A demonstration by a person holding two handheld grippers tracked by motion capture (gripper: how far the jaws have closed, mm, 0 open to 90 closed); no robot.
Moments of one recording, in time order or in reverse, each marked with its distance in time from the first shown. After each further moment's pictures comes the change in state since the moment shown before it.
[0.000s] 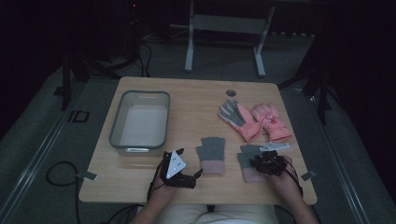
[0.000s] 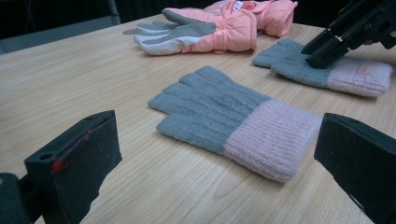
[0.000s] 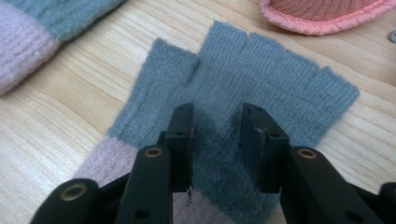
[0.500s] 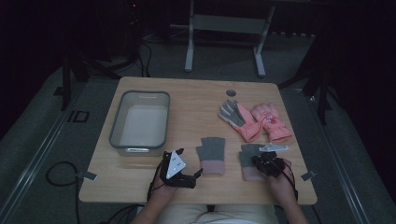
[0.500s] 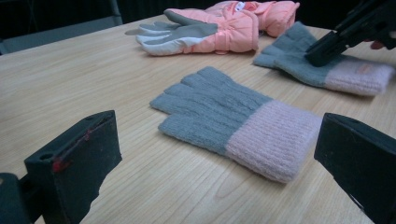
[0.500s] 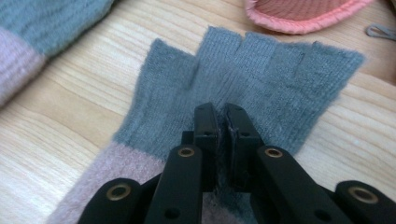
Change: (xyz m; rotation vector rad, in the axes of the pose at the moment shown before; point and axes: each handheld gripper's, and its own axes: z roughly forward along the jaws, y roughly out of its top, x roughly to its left) left arm 0.000 0.000 -0.001 -0.004 0.013 -0.007; right arm 0.009 0.000 -0.002 -0.025 -0.073 0.073
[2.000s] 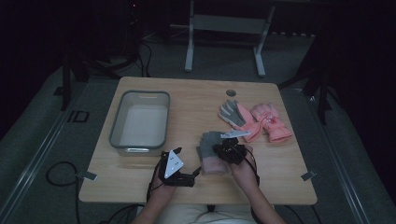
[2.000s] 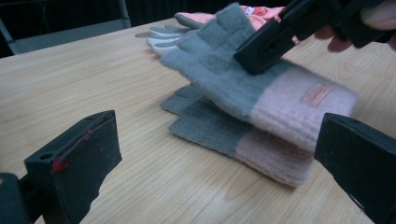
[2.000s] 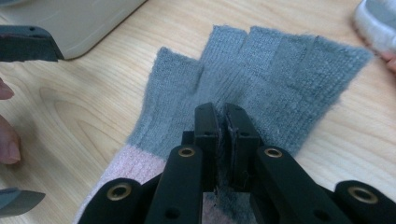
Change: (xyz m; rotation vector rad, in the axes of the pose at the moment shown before) left arm 0.003 -0.001 -0.002 -0.010 0.019 -0.013; right arm 0.103 0.083 0.023 -0.076 0.182 -0.034
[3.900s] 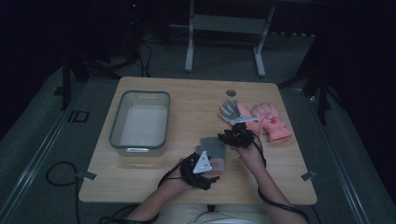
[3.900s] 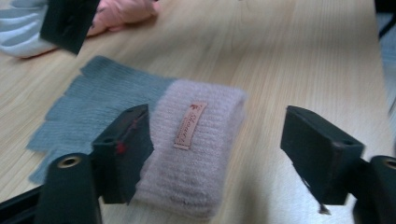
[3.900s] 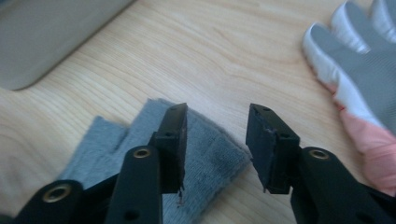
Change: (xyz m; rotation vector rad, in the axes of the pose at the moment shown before) left arm -0.035 0.038 0.048 0.284 -0.339 0.305; right arm -0.068 0.019 0.026 -0.024 0.042 0.023
